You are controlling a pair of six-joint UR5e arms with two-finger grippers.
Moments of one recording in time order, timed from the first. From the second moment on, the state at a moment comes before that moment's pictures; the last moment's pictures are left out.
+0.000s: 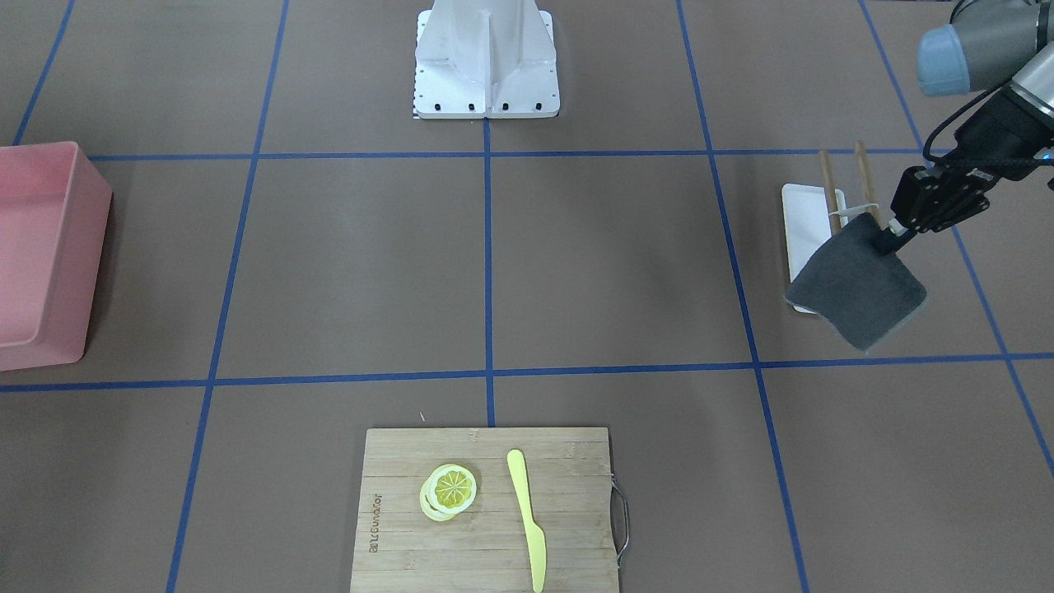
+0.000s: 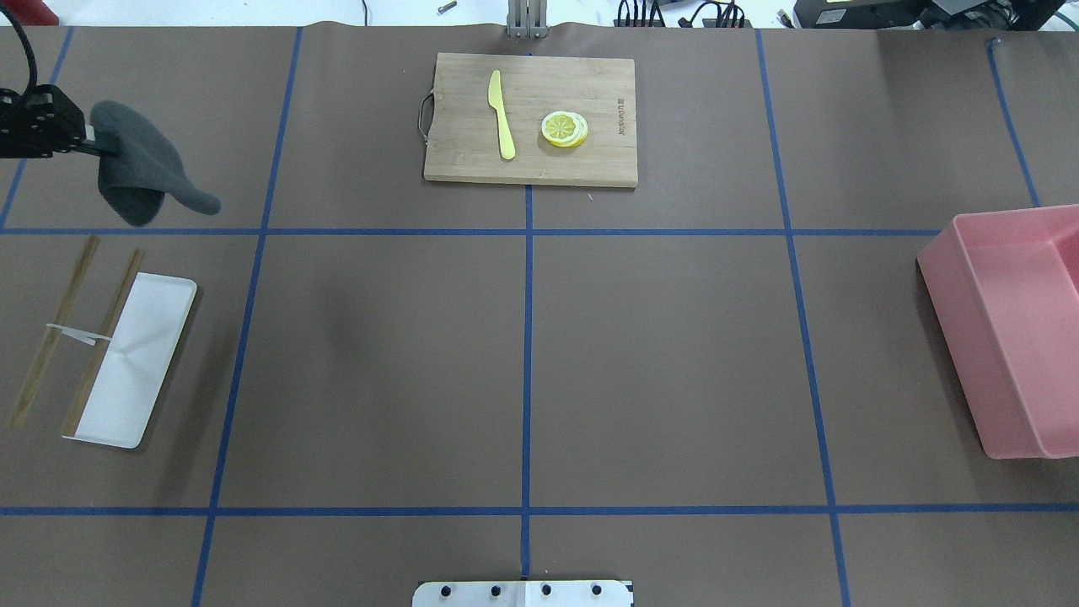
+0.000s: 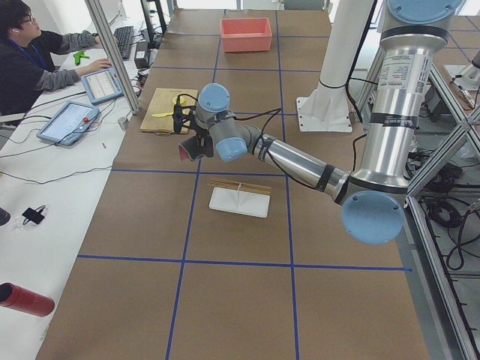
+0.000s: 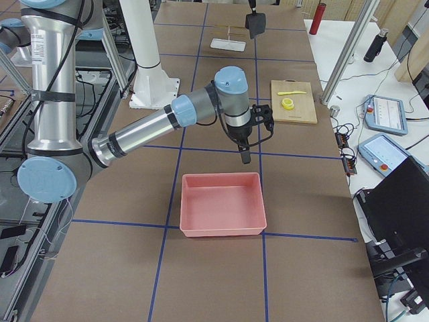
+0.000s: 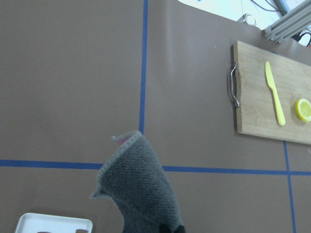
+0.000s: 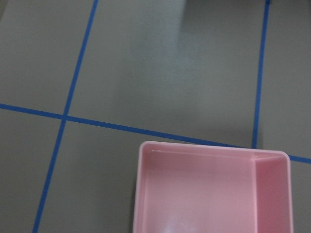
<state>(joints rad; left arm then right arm) -1.17 -1.73 -1.85 -2.25 -2.33 -1.22 1.39 -1.57 2.11 -1.64 2.28 0.25</state>
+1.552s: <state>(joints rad) -0.76 -2.17 -1.86 -2.14 -2.06 -1.92 0.47 -1.09 2.06 -1.41 1.46 0.51</state>
